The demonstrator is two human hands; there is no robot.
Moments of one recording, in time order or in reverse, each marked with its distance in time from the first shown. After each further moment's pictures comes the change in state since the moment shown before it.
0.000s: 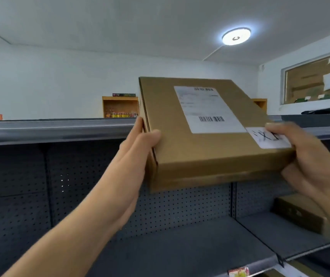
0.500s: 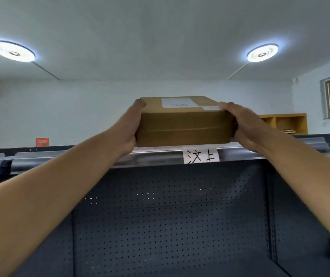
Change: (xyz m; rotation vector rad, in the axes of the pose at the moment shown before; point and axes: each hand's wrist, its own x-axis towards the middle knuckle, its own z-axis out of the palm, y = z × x) left_hand 0.120 0.088 -0.007 0.048 0.064 -0.010; right_hand 0.179 -0.016 0.093 -0.047 -0.310 -0.076
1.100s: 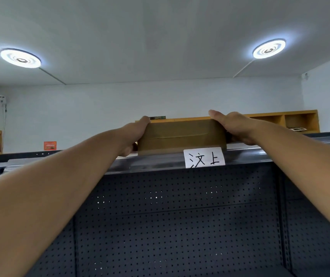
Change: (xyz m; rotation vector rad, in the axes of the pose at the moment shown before) left_hand 0.073 -0.027 -0.010 0.362 0.002 -0.097; right_hand 0.064 0.023 -0.006 -0.484 -0.034 0.117
